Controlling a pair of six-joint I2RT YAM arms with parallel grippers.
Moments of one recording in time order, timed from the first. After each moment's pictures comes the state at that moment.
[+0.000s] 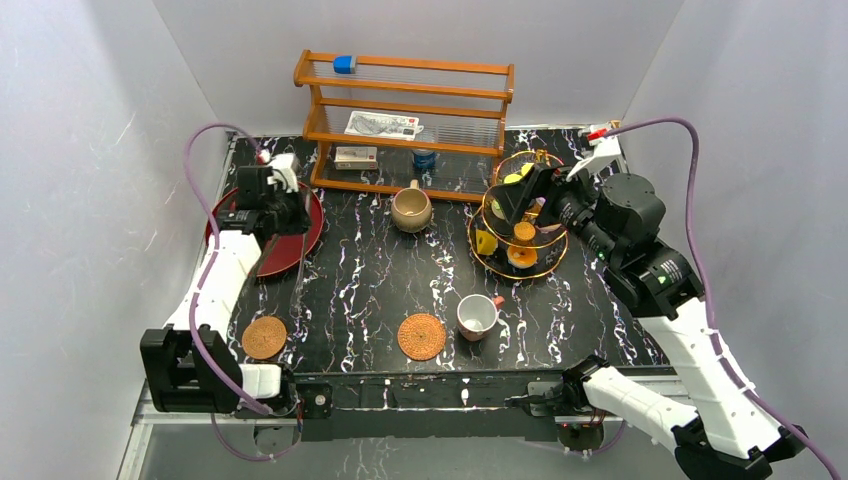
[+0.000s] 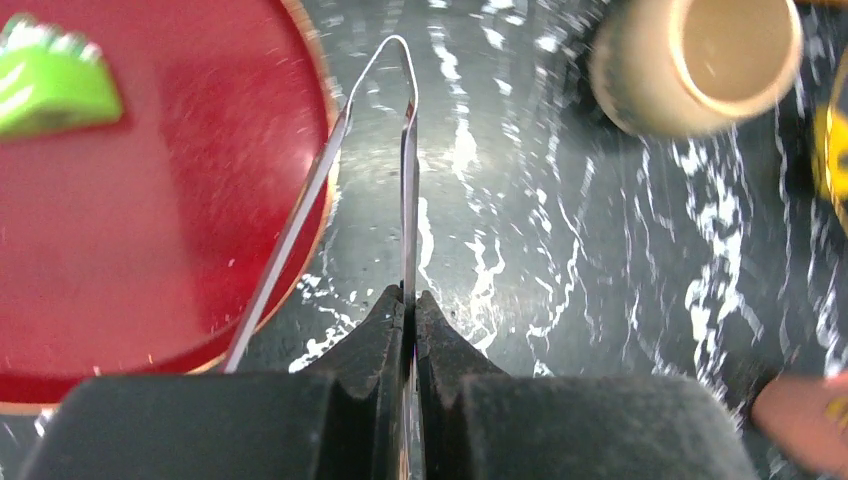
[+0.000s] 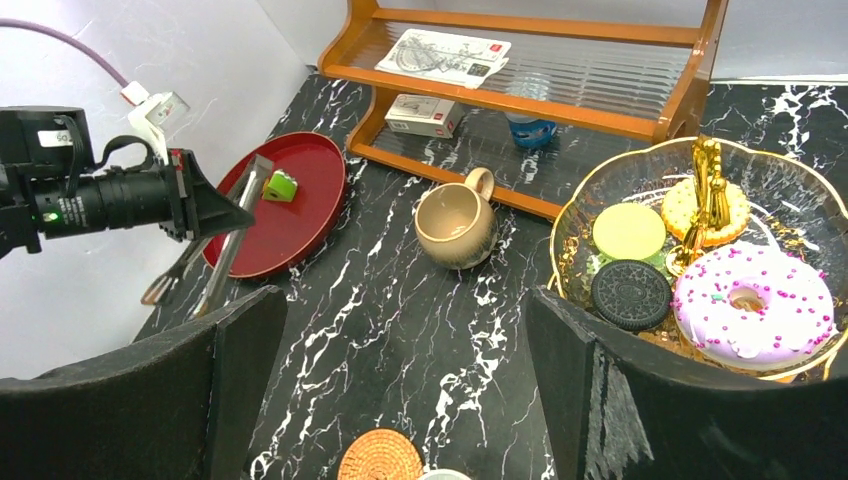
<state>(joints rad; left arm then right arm) -0.01 1.28 1.04 -0.54 0.17 -0.18 0.57 0.87 1.25 -0.50 0.00 0.39</state>
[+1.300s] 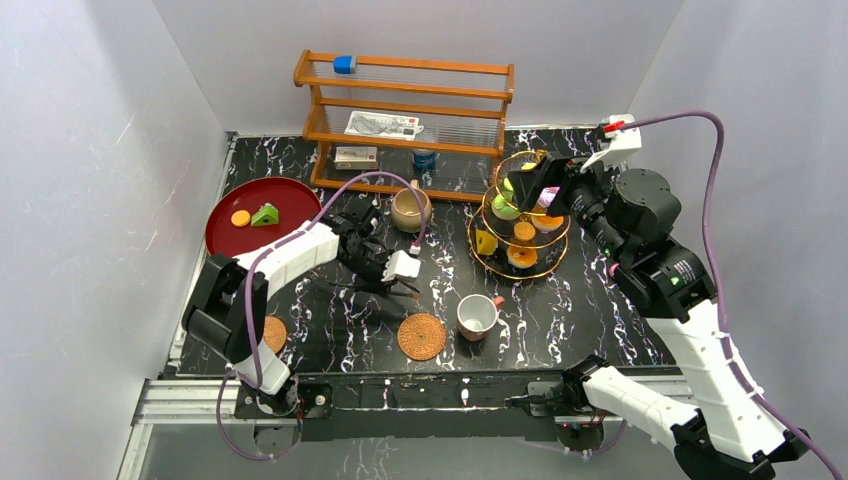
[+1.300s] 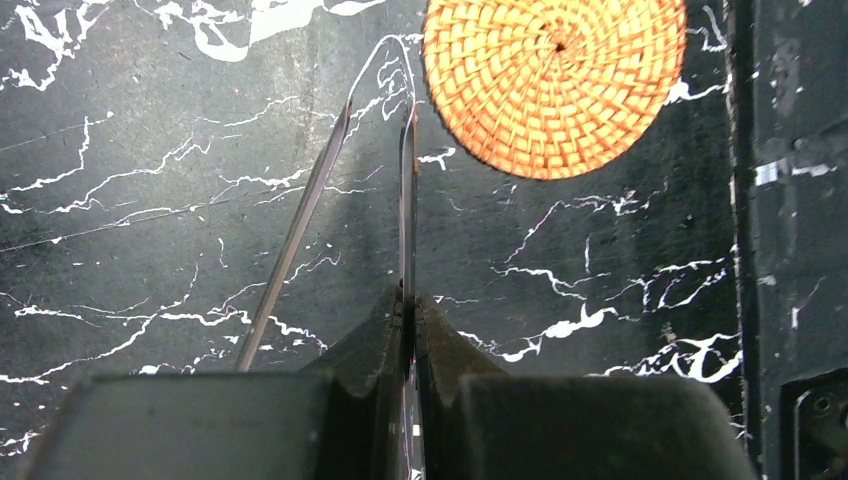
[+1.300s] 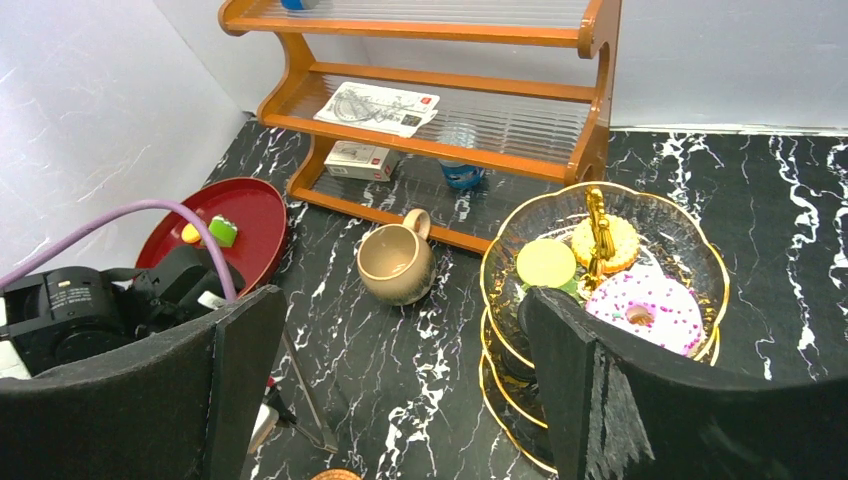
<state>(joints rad) -0.54 1.58 1.04 -0.84 0.64 1.16 0.57 0.89 1.35 -0.54 0.14 0.31</state>
